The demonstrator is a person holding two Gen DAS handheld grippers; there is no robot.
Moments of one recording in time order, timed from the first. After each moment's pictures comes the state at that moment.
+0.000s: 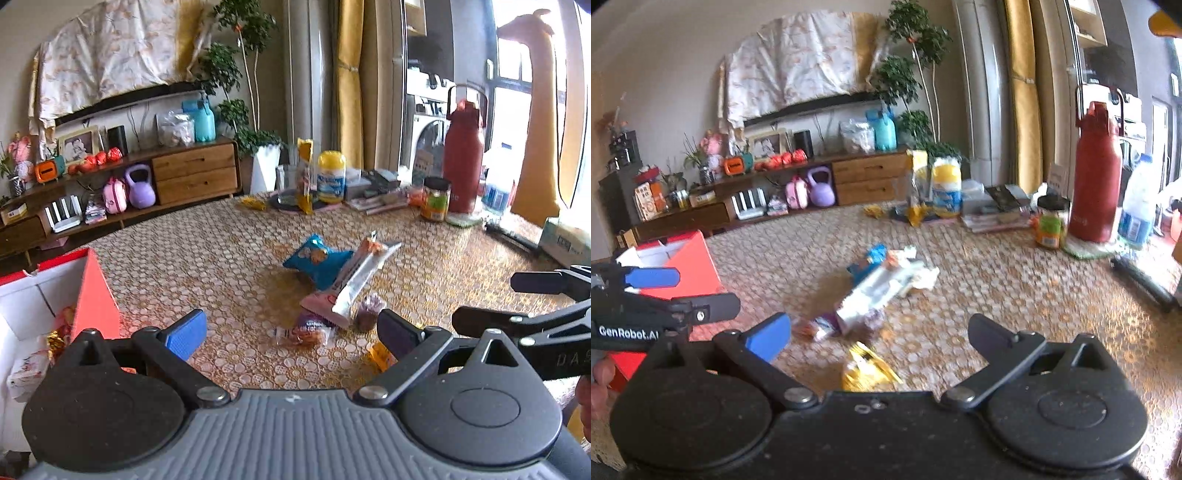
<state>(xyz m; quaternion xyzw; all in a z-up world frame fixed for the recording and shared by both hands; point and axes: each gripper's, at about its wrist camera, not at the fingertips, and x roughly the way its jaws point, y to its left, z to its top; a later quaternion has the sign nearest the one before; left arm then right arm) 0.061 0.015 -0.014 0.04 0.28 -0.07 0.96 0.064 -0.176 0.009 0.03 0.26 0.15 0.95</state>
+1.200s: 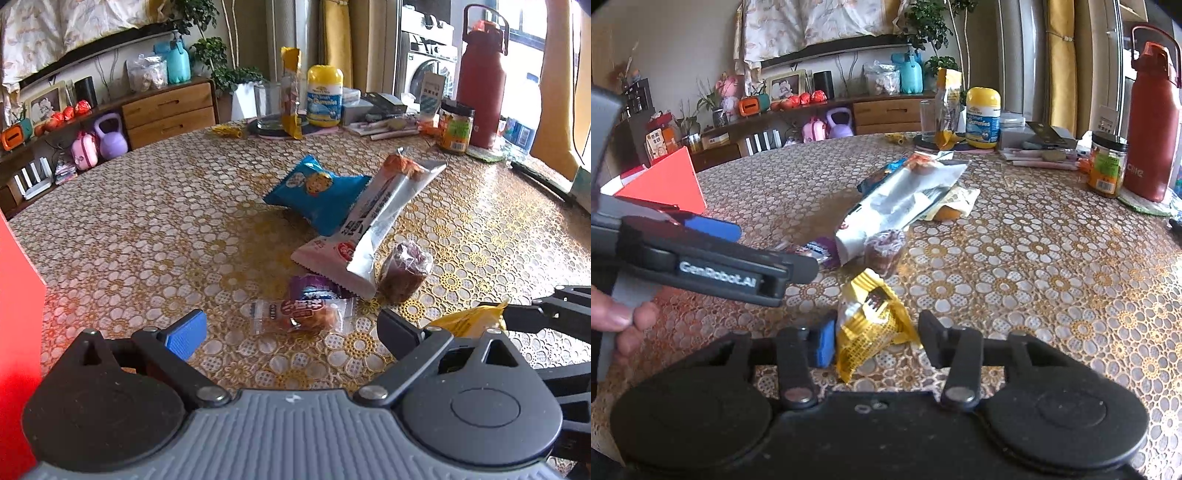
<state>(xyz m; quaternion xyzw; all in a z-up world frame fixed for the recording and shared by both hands) 0.156 0.003 -0.094 0.05 0.37 -0.09 0.92 0.110 -0.153 -0.065 -0.01 0.33 0.19 0.92</state>
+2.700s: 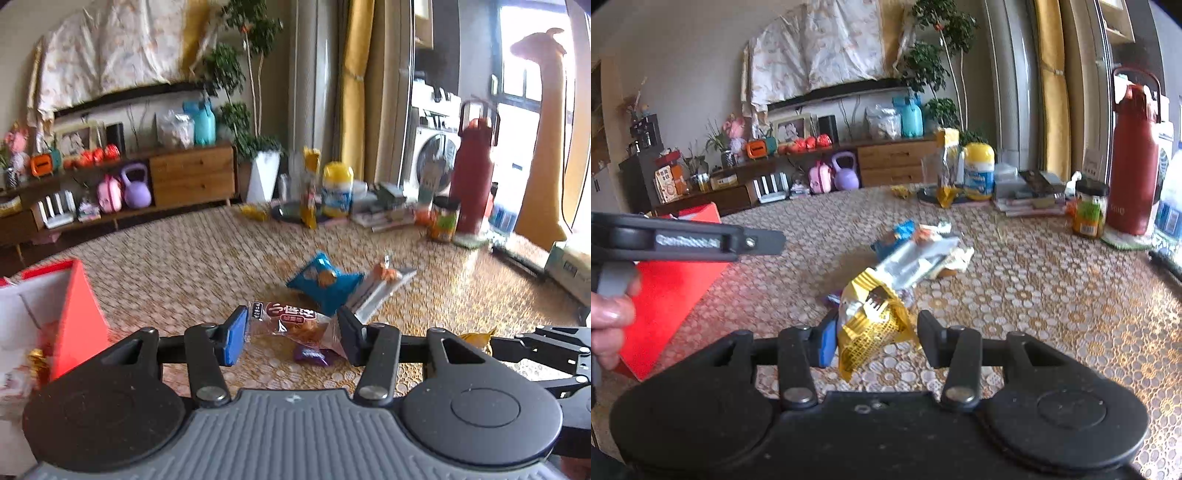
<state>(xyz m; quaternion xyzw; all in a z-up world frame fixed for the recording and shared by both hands) 0.087 0.033 -0.004 0.01 0.26 -0.07 0.96 0.073 -0.156 -0.013 0.02 0.27 0.20 0.94</state>
